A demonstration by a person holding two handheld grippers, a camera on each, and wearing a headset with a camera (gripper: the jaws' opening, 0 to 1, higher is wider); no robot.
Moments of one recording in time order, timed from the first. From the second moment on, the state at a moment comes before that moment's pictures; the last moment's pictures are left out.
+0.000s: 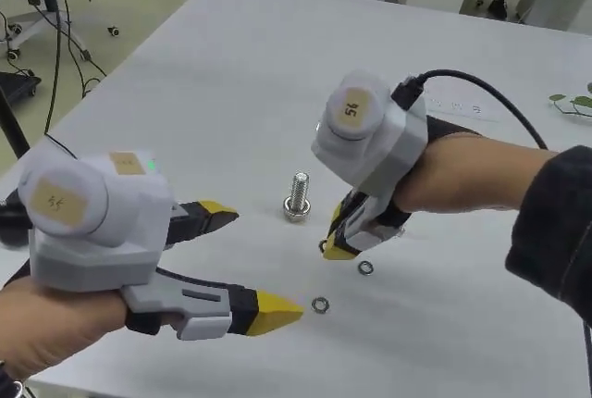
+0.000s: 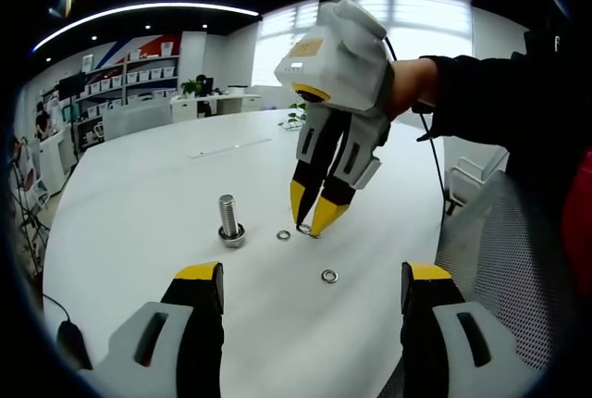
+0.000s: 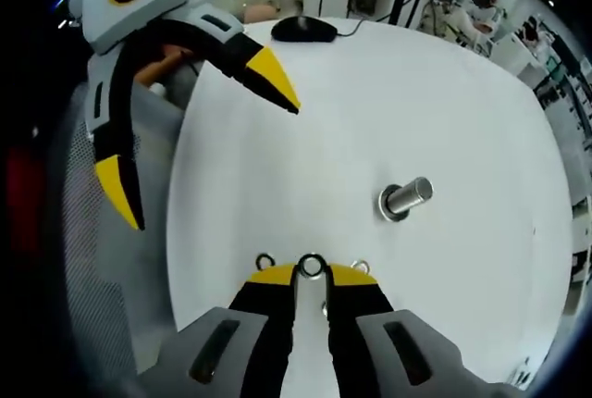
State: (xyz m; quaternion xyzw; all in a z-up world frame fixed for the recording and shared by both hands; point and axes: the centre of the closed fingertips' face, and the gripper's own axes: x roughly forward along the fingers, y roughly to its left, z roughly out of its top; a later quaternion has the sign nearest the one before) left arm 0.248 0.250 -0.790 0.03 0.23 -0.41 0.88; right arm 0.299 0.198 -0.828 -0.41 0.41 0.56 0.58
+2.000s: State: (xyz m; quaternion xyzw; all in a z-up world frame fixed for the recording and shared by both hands) left arm 0.250 0.221 -0.768 0.05 0.21 -0.45 0.87; right arm 0.380 0.108 -0.813 -0.38 0.45 0.48 0.64
